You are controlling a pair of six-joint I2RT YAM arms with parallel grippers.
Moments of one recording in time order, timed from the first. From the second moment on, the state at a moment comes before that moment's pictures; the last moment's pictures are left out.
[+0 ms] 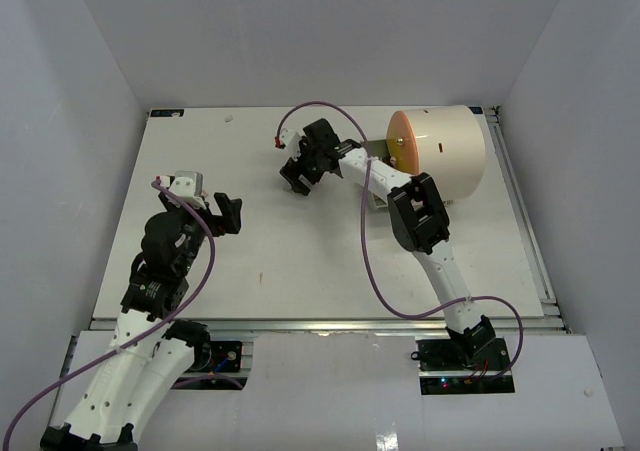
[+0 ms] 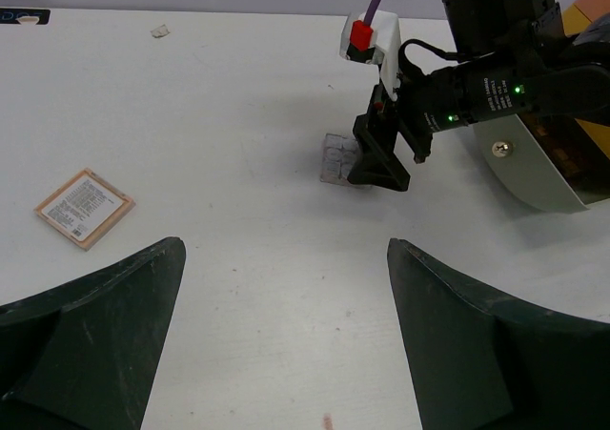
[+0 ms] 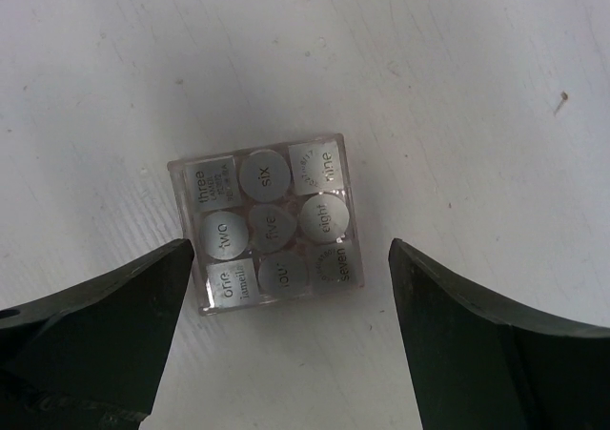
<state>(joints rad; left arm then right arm) -0.30 0.57 0.65 -0.20 -0.09 -0.15 0.66 2.45 2.10 -0.45 -0.31 -0.43</state>
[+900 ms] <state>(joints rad) -0.28 0.58 0.65 -0.20 -0.07 -0.15 0.71 2.38 1.88 -0.30 -0.30 -0.34</state>
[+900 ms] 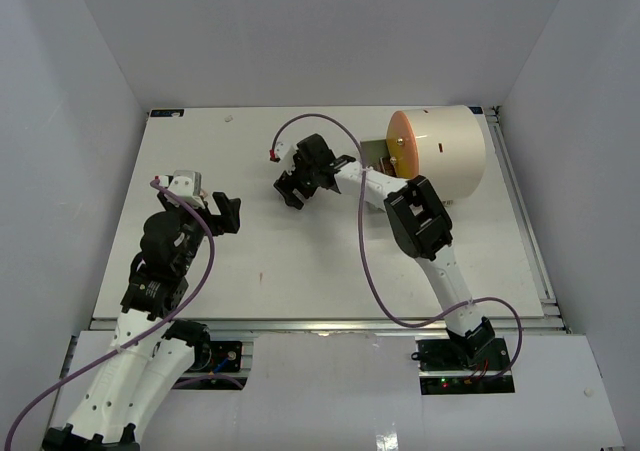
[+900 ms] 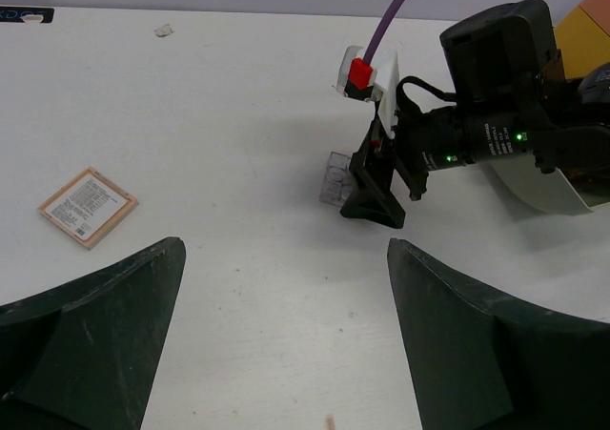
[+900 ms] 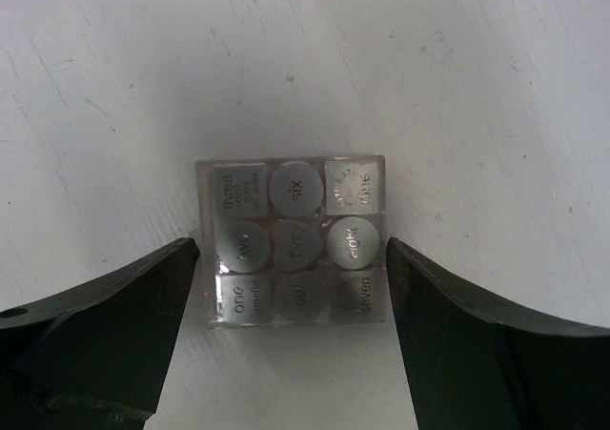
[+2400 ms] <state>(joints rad) -0.27 0.59 0.65 -0.19 -0.07 -0.15 0.72 1.60 1.21 -0.38 0.50 -0.56</state>
